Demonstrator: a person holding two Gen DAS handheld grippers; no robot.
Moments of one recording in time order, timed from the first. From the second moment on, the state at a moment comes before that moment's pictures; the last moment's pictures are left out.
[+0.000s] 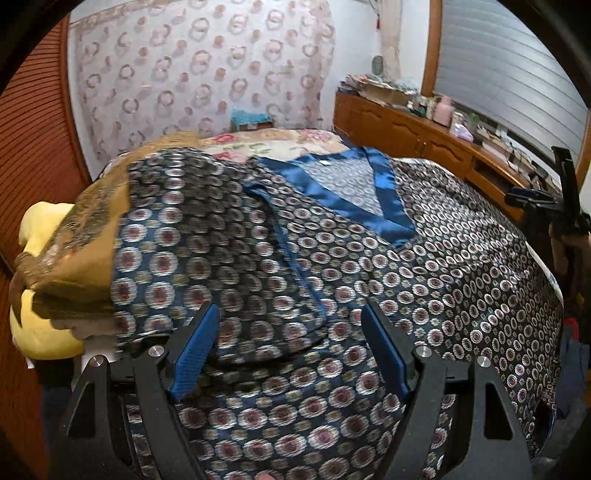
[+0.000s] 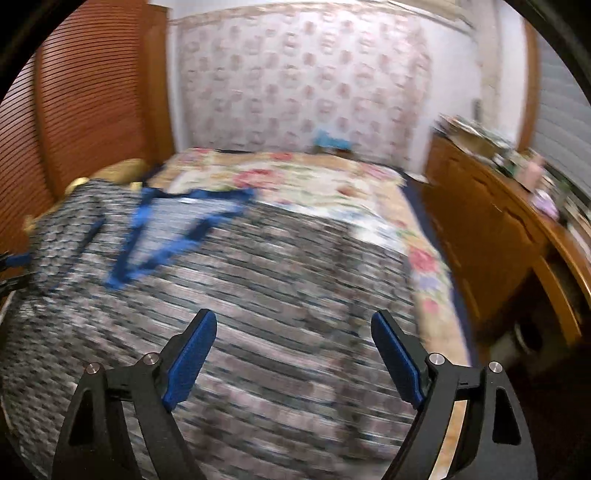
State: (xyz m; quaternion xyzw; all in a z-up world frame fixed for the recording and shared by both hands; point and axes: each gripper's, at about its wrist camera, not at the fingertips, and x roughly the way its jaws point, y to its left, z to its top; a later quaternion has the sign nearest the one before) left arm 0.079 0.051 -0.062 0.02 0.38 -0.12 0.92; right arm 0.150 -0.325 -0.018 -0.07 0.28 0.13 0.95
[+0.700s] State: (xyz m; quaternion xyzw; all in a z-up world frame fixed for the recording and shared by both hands) left arm 0.110 0.025 -0.095 0.02 0.44 -0.12 0.89; right arm 0.162 -0.443 -0.058 0.03 0.38 0.11 0.92
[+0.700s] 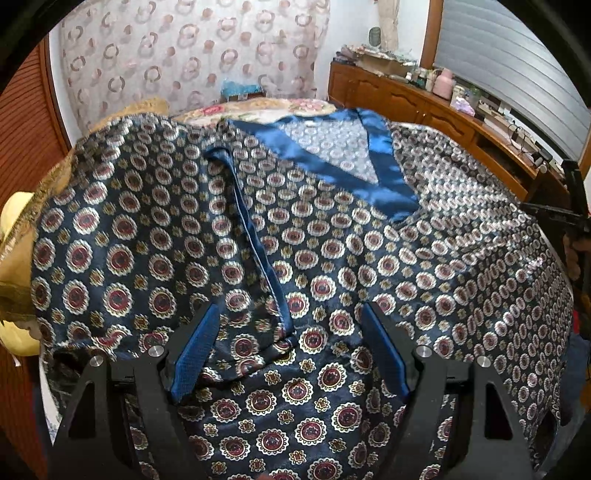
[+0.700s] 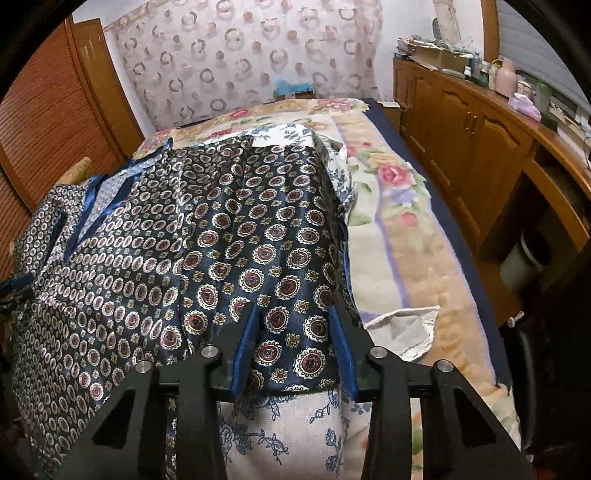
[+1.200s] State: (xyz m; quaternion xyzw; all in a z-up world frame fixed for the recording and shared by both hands) left arm 0.113 0.009 -0.105 0.06 0.44 -0.12 0.89; right arm 0.152 -0.399 -0.050 -0.05 0.35 0.11 0.93
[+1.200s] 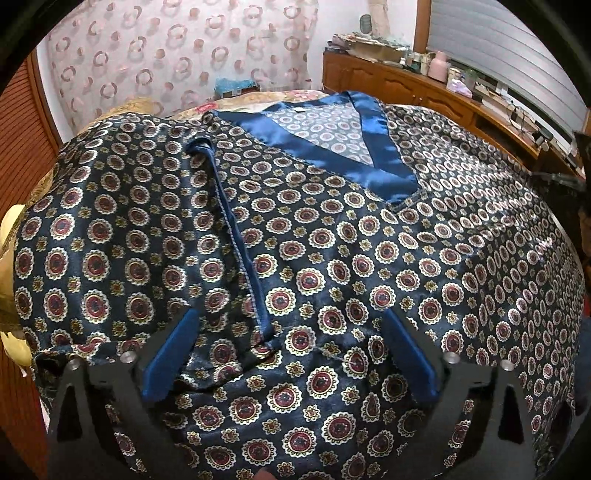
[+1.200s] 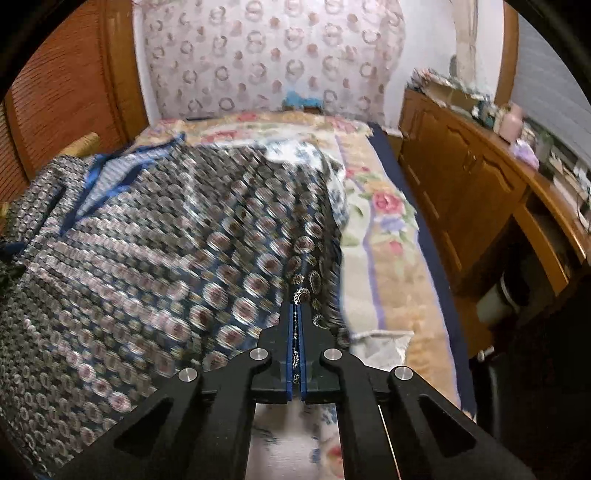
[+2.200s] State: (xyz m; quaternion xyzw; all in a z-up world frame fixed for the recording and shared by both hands) left arm 0.114 0.009 -0.106 0.06 0.44 -0.12 0.89; right arm 0.105 -0.294 -0.026 -0.07 0.30 0.20 0.93
